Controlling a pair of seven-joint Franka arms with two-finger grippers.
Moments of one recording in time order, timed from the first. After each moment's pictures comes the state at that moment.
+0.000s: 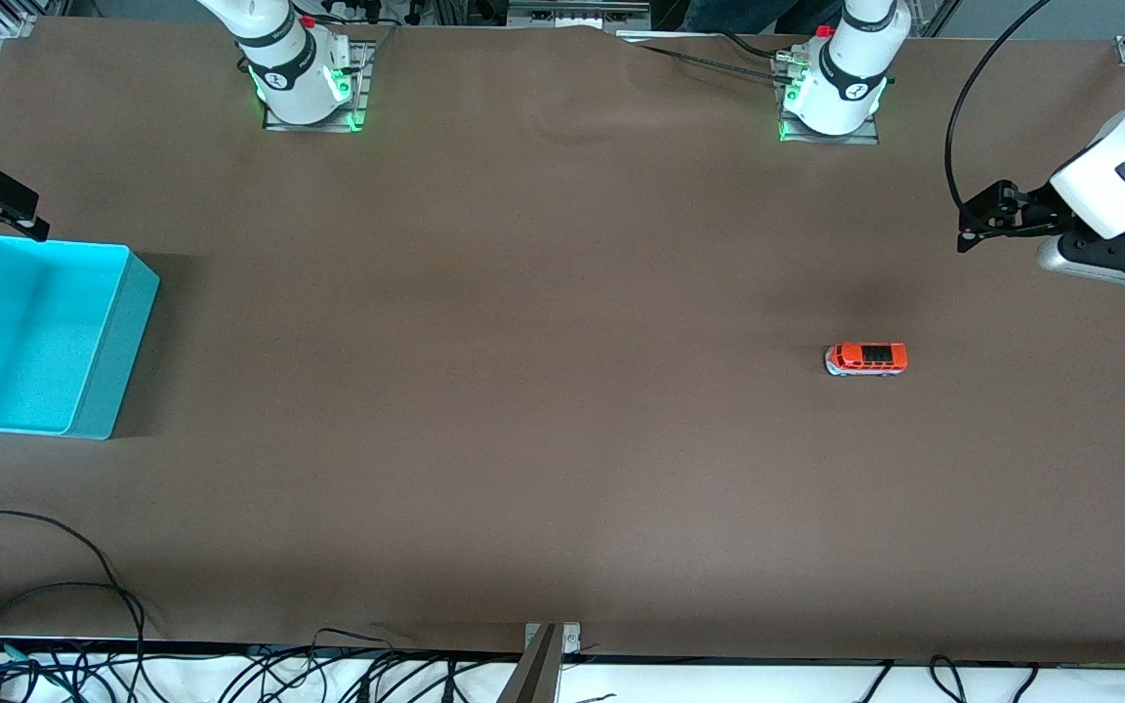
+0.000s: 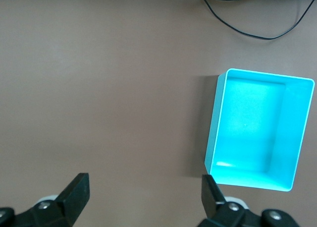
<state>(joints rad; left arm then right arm) -0.02 0.04 -0.06 -1.57 0.00 1.55 0.11 0.03 0.03 -0.10 -1.50 -0.01 1.56 -0.11</state>
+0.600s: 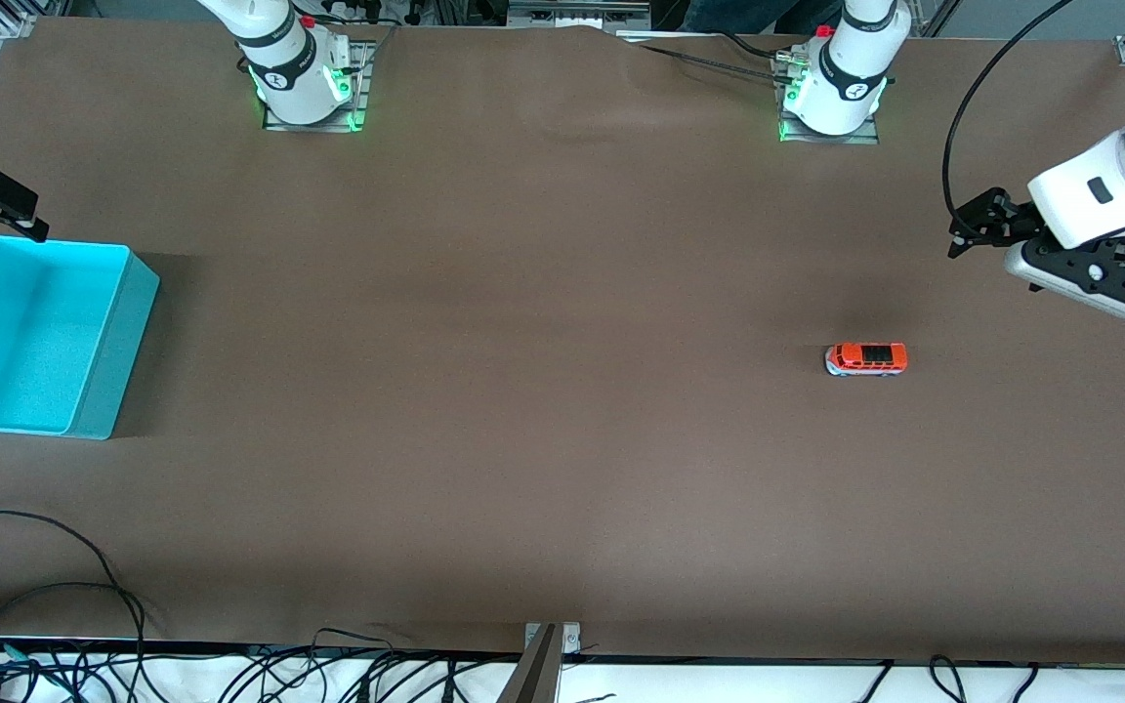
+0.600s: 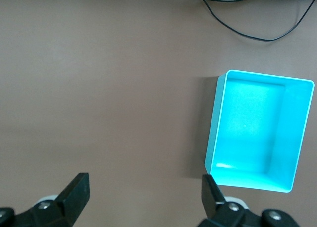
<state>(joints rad) -0.02 0.08 -0.05 -1.57 0.00 1.57 0.35 0.03 0.03 -0.10 -1.50 -0.01 1.57 -0.11</state>
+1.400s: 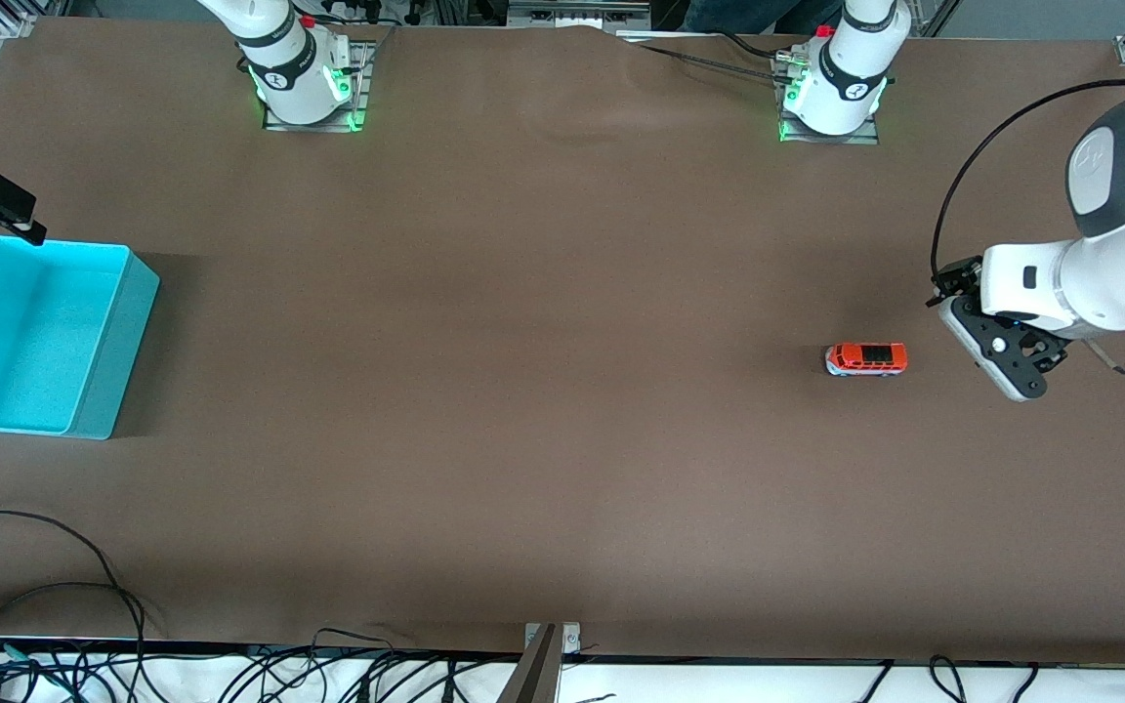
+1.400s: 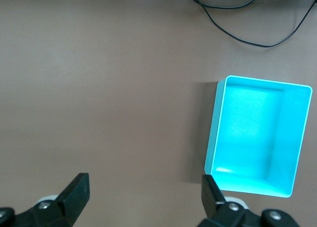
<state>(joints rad) 0.00 0.27 -0.05 -1.56 0.01 1.68 0.89 0.03 0.03 -0.09 -1.49 -0.01 1.58 -0.11</state>
